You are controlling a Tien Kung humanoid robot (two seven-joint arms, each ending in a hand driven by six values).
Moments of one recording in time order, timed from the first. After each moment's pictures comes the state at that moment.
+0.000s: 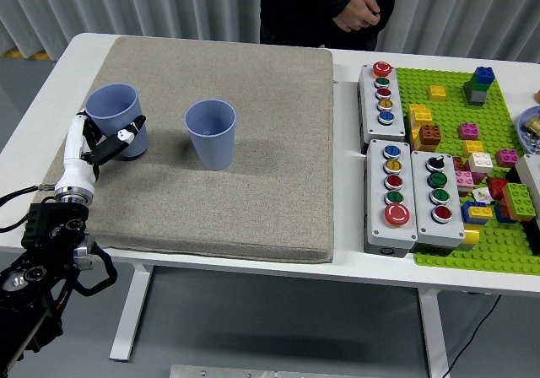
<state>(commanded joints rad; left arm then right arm) -0.29 0.13 -1.33 -0.94 1.12 0.19 -0.38 0.18 -0.07 1.01 0.18 -0.54 0.07 -0.21</state>
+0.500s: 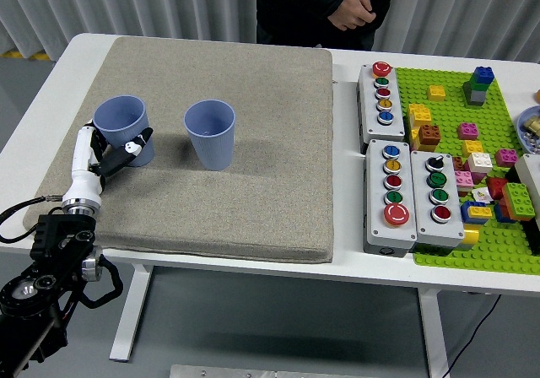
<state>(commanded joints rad) -0.28 0.11 -1.31 -0.92 1.14 0.22 -0.42 0.18 -0.06 1.01 0.18 -0.54 0.07 -0.22</state>
